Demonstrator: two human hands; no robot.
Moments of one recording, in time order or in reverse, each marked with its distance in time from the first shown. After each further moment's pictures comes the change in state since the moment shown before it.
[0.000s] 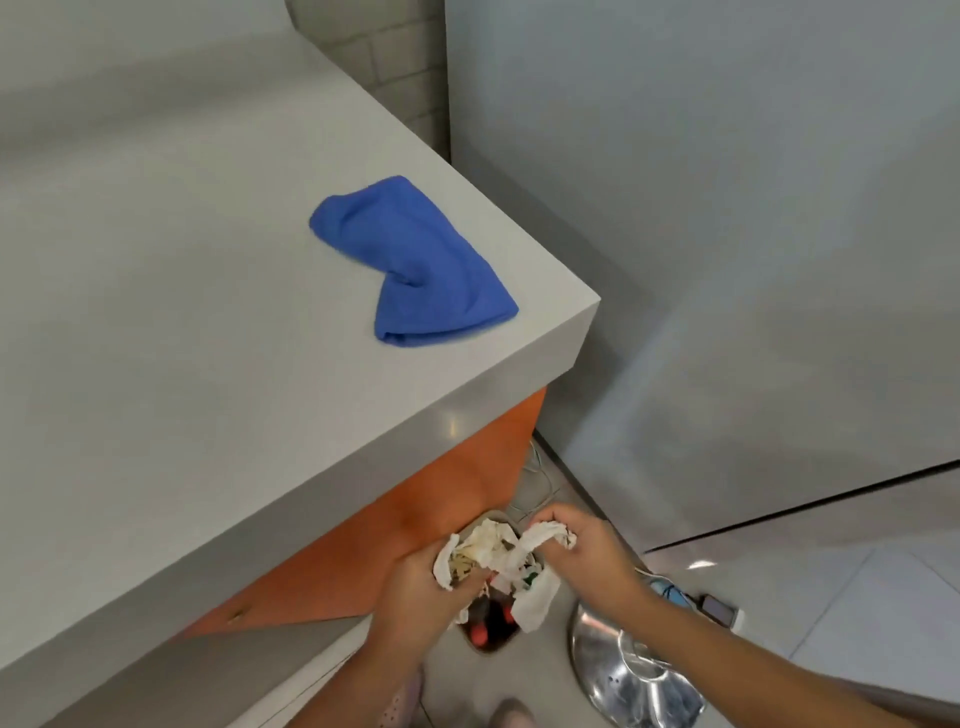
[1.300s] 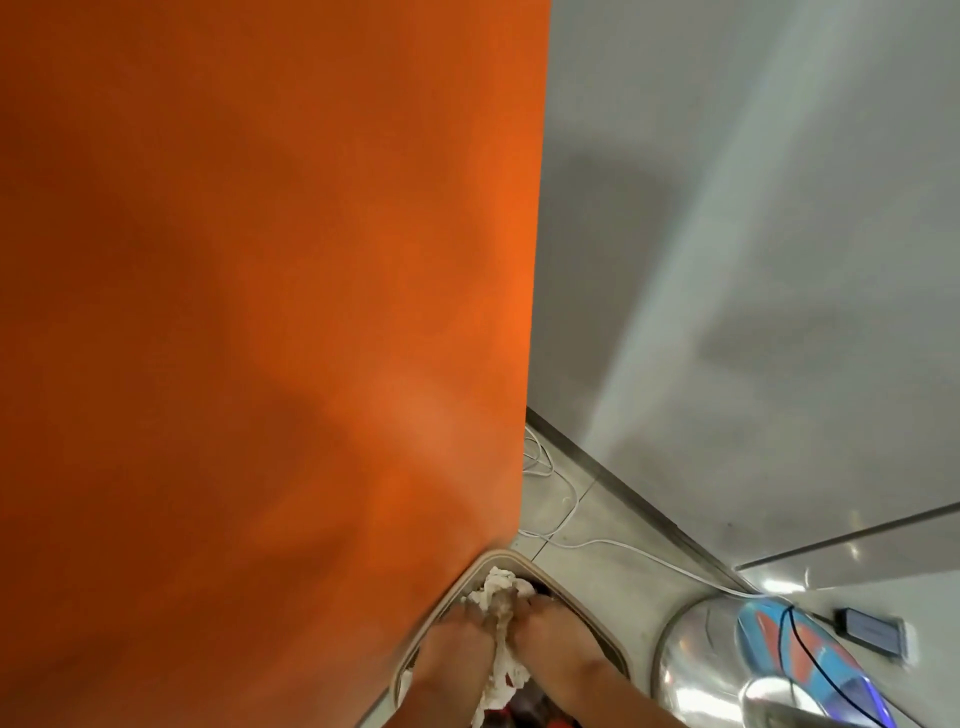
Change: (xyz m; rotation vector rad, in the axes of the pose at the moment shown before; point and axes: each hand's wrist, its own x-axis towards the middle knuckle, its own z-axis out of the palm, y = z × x) left_hand 0.244 -0.287 0.228 1.260 -0.605 0.182; right_hand 0.195 0.338 0.188 -1.109 -0.210 -0.153
